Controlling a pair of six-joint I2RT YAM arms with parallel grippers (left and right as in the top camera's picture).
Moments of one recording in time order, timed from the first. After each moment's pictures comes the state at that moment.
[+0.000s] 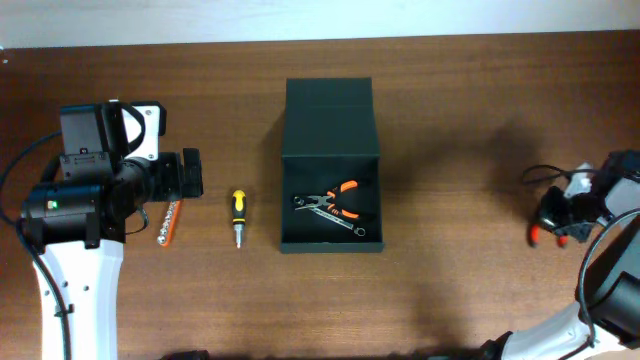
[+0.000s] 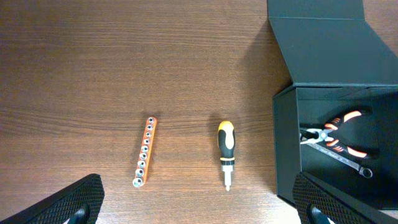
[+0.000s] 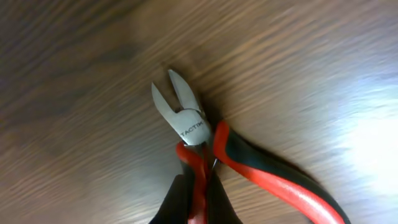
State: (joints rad) left arm 0.08 1.27 1.45 -1.15 0.08 0.05; right arm -0.62 1.87 1.12 -0.77 -0.23 -0.04
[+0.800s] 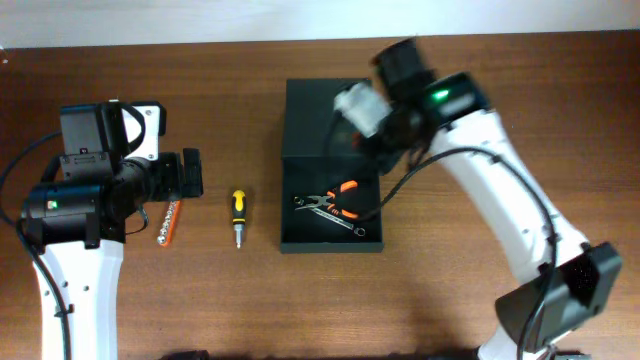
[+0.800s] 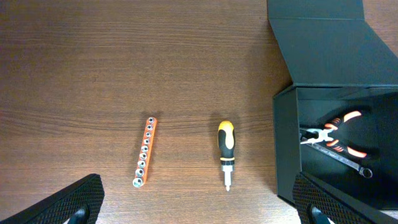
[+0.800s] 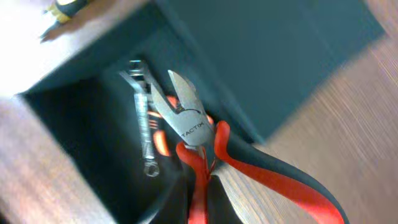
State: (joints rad) left arm 0.08 1.27 1.45 -1.15 0.08 0.05; right arm 0.48 1.82 1.80 -1.20 -0.17 -0.47
